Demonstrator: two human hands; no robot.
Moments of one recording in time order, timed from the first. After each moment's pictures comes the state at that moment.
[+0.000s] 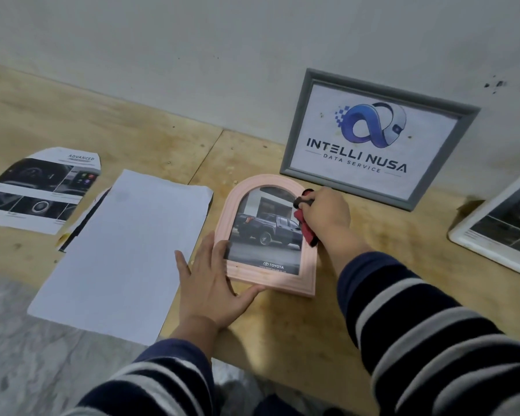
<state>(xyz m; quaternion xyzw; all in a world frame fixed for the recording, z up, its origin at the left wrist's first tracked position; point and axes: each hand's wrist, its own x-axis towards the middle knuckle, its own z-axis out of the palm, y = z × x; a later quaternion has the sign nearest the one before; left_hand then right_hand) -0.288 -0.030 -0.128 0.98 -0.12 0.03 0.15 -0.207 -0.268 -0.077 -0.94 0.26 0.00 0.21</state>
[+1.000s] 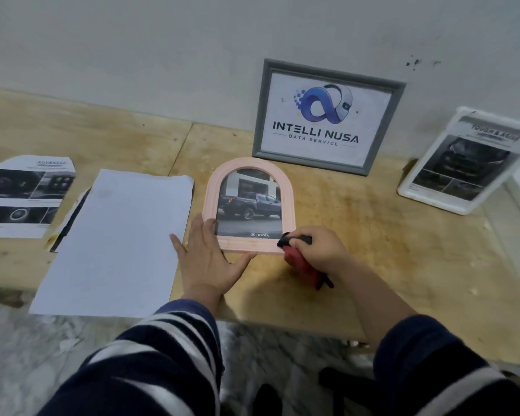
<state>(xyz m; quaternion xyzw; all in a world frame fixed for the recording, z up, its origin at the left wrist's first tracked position) -0.289 -0.029 -0.129 0.98 -0.13 0.01 0.14 -0.358 -0.233 -0.059 -0.90 0.23 0.09 0.36</state>
